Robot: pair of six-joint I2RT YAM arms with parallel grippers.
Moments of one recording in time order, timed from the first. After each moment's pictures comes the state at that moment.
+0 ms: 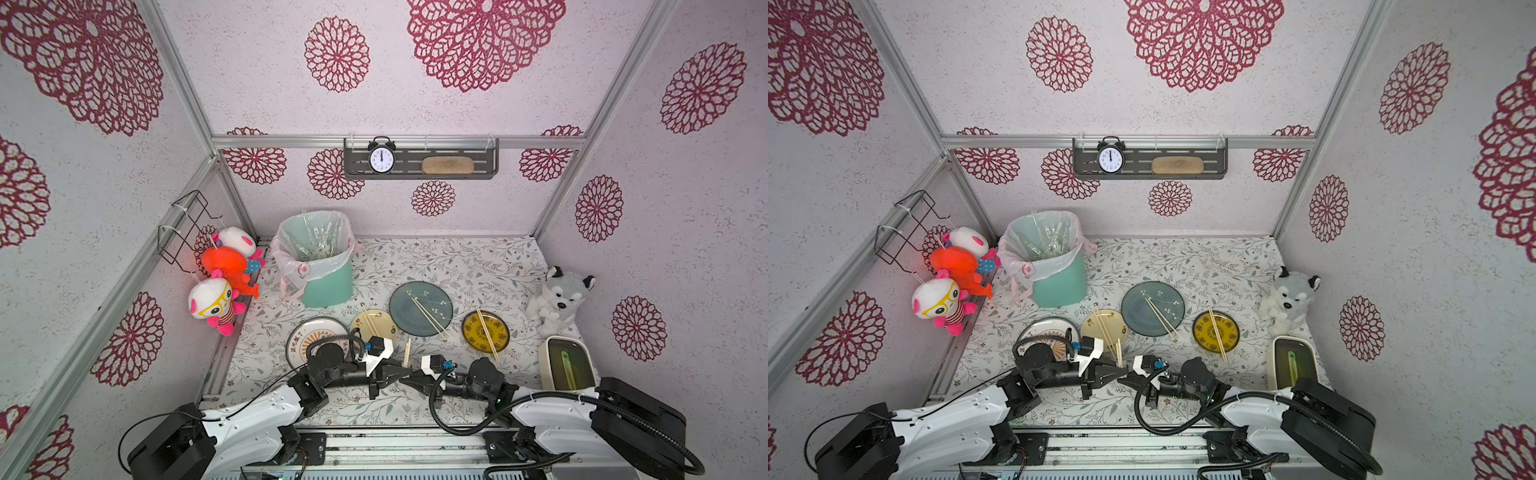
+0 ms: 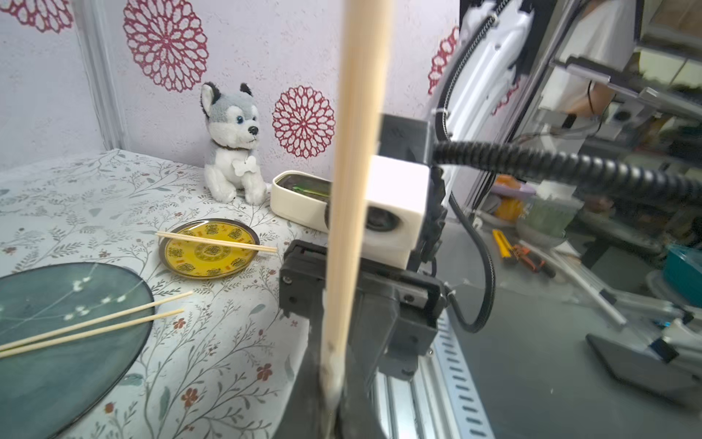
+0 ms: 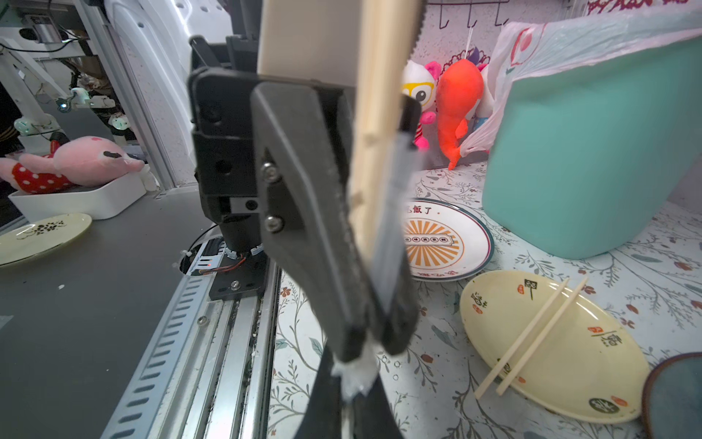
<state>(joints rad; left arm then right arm) -0.86 1.04 0.28 0.72 0.61 -0.15 1.03 1.19 0.16 1.00 -0.42 0.05</state>
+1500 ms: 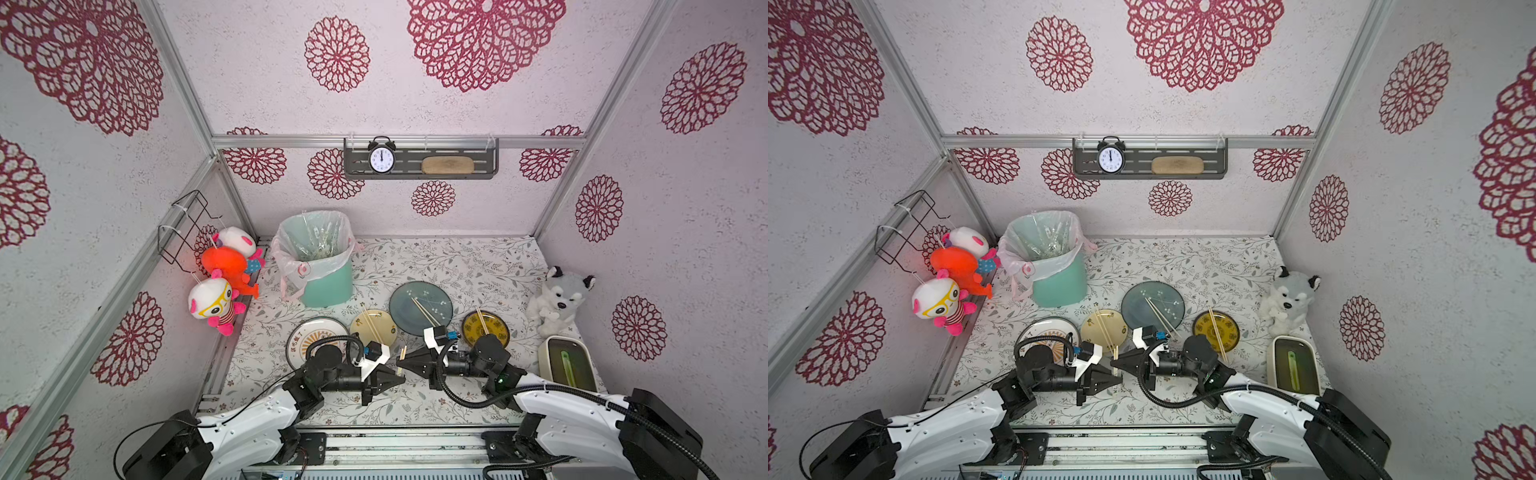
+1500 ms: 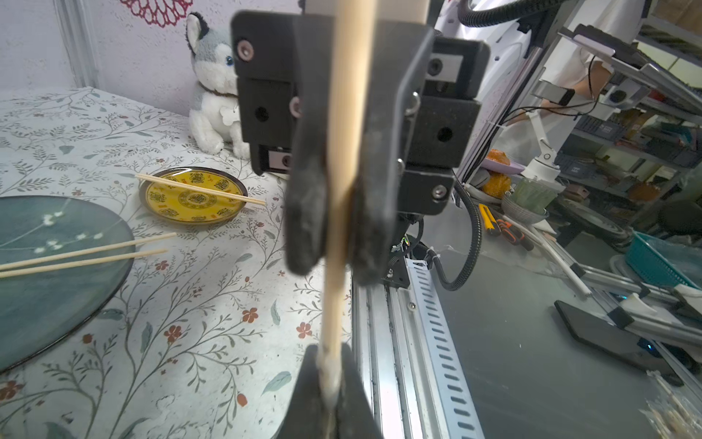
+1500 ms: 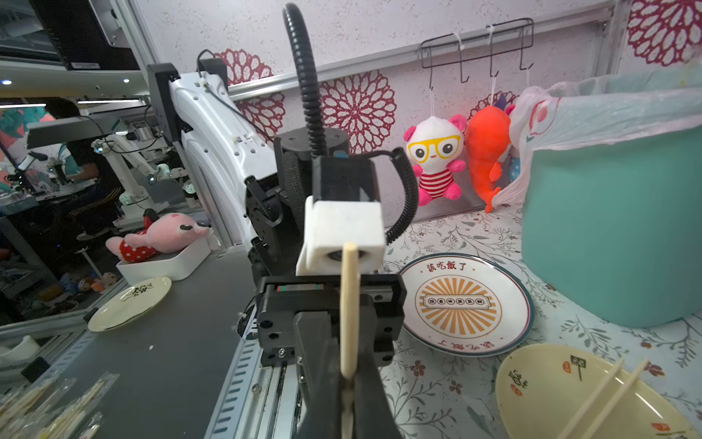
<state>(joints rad) -0.82 1.00 0.23 0.58 0.68 -0.15 0.91 1.09 0.37 0.80 -0.66 0.24</state>
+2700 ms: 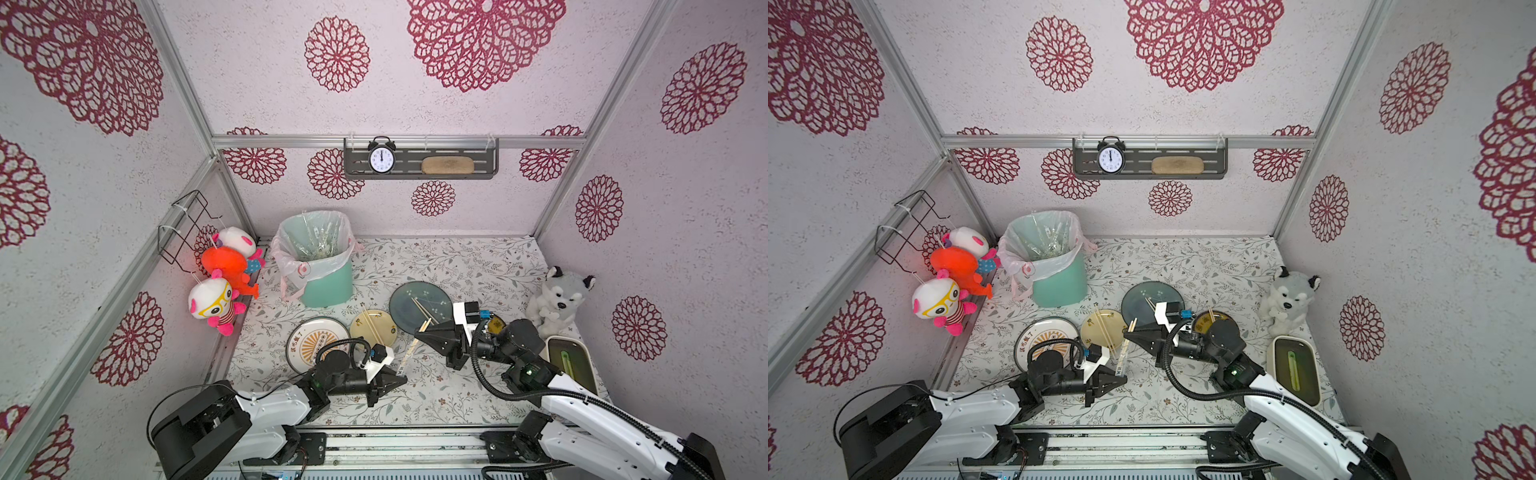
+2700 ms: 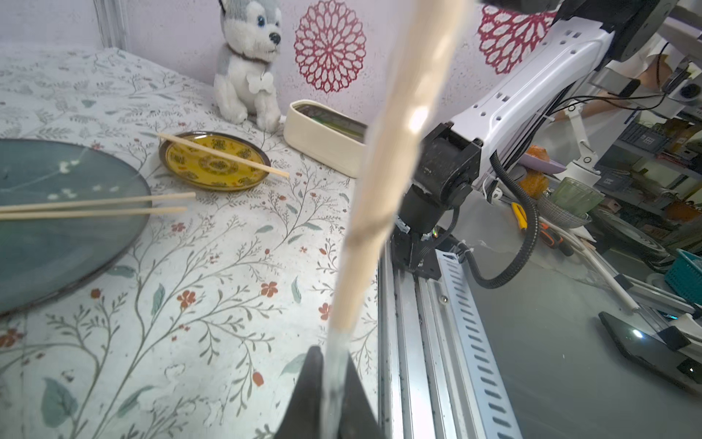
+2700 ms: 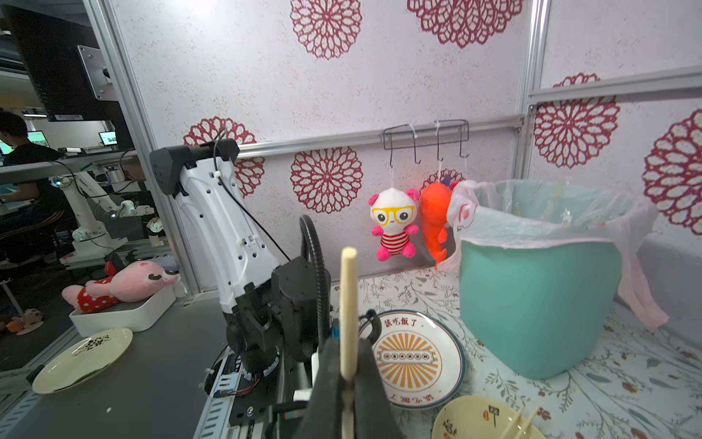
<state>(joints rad) -0.86 1.23 0.16 0.82 0.57 -0.17 0.77 0.85 0.55 0.53 -0.67 0.23</state>
